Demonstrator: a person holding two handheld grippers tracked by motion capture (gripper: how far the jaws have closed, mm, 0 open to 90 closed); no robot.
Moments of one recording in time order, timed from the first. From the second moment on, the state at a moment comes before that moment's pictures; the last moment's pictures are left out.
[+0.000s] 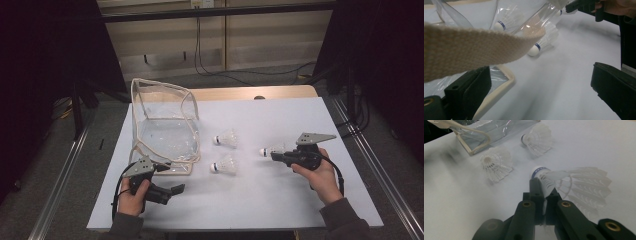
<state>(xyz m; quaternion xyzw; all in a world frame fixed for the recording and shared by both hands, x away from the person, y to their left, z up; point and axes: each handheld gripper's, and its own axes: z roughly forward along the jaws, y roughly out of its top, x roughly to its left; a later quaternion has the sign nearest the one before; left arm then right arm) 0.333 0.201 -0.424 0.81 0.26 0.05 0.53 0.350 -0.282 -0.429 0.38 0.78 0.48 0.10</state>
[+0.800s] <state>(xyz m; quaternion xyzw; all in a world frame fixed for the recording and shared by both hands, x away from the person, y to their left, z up) 0.332 0.201 -0.423 0.81 0.25 0.05 0.53 0.361 -0.271 -0.418 0.38 0.77 0.49 0.11</state>
